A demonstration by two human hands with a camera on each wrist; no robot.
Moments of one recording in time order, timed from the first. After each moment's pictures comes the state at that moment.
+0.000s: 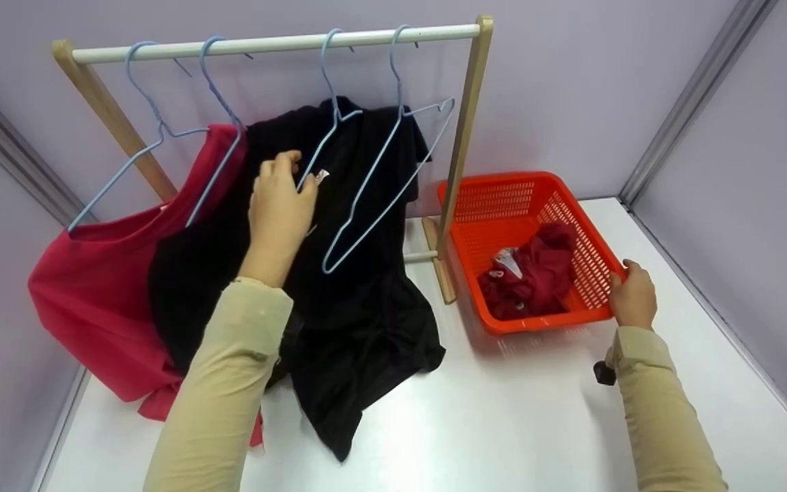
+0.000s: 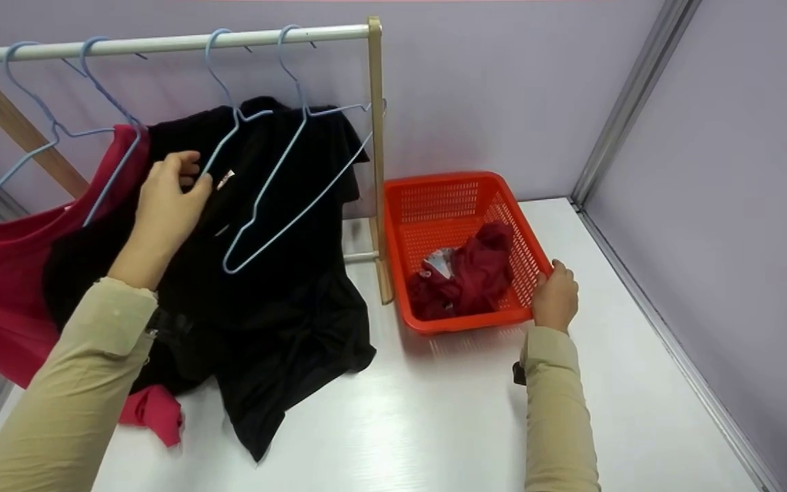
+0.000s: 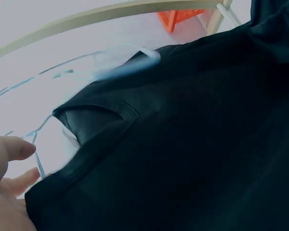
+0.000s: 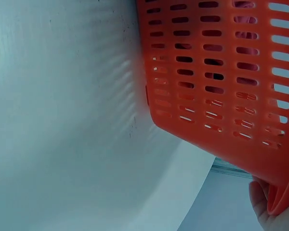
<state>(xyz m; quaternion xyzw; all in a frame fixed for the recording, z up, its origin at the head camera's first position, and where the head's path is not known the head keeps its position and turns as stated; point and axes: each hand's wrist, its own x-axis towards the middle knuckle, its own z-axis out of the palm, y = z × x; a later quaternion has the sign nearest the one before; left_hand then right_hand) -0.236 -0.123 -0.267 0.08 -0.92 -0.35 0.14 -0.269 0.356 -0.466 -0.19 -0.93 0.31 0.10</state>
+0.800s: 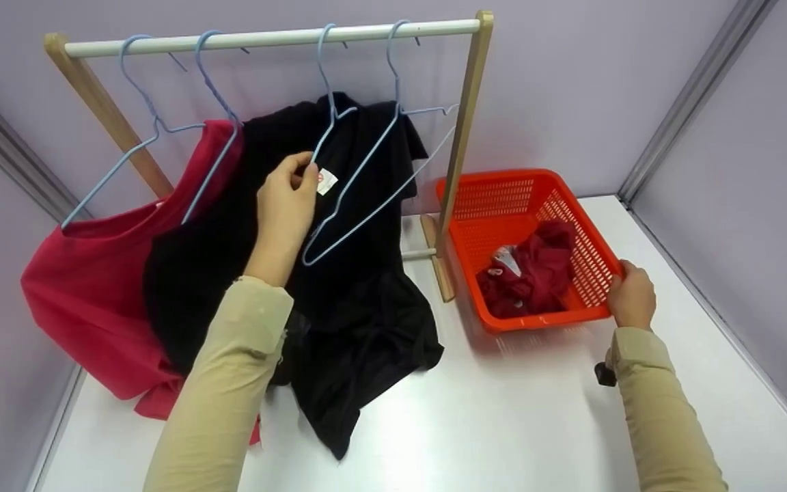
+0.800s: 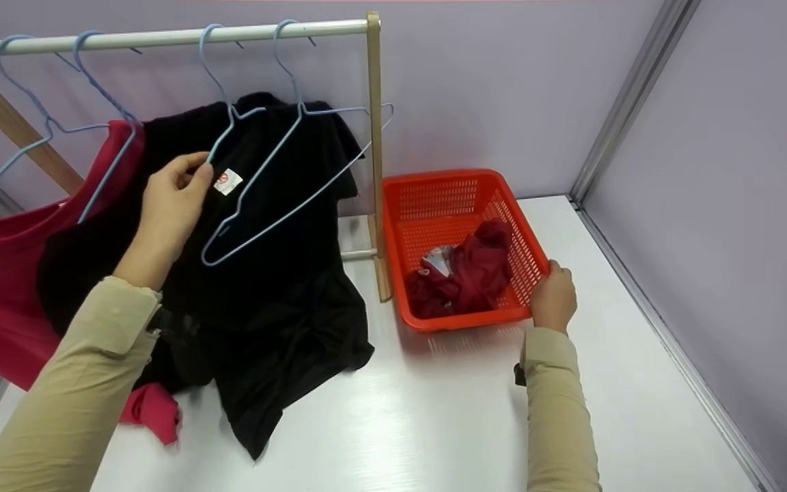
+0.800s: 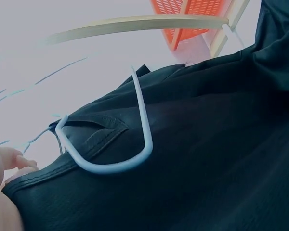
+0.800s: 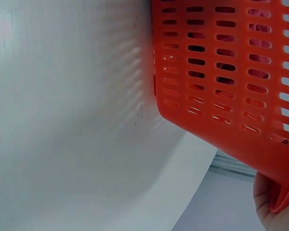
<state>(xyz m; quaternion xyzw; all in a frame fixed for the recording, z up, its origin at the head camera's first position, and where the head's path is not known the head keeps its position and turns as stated) -0.240 -0.119 -0.275 0.08 -0.86 -0.46 0.18 -0.265 0.357 -0.466 -0.18 -0.94 0.29 0.10</state>
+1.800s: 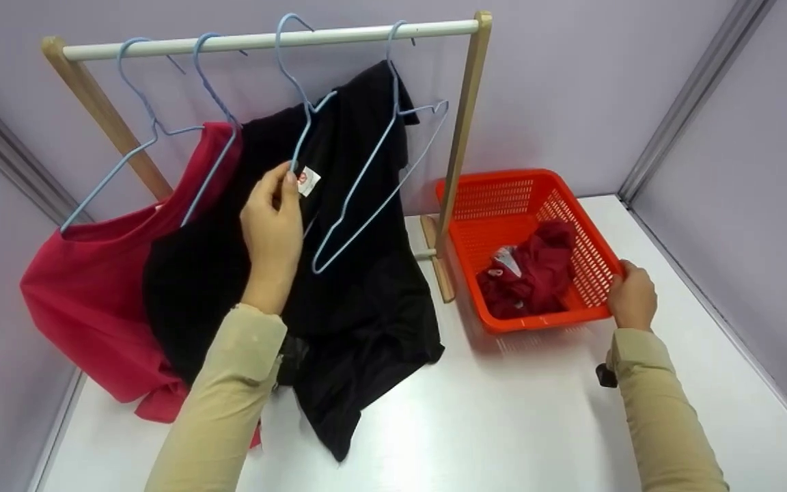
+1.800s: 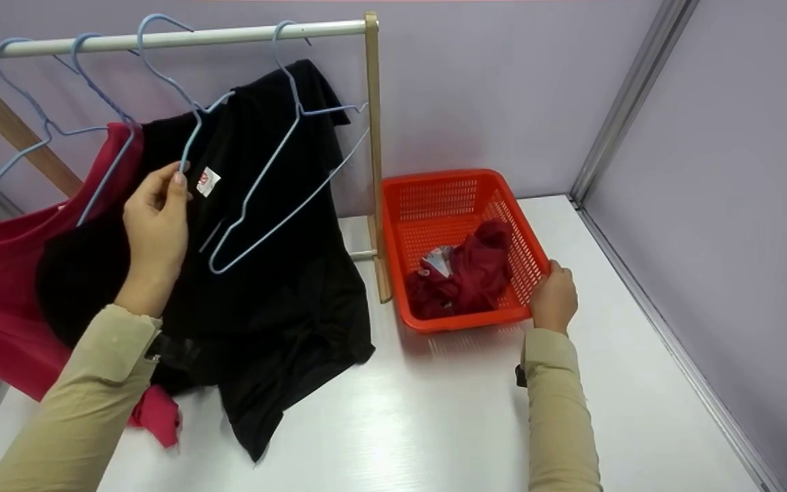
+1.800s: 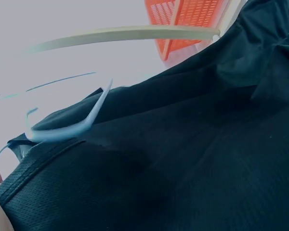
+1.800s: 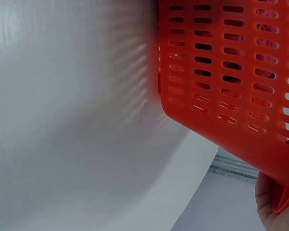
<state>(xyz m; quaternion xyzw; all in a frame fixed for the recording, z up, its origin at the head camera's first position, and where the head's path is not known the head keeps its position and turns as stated) -0.220 -0.128 -0.300 0.04 -0.79 -0.50 0.34 -0.265 0.352 -0.468 -0.19 -0.93 0.30 0.11</state>
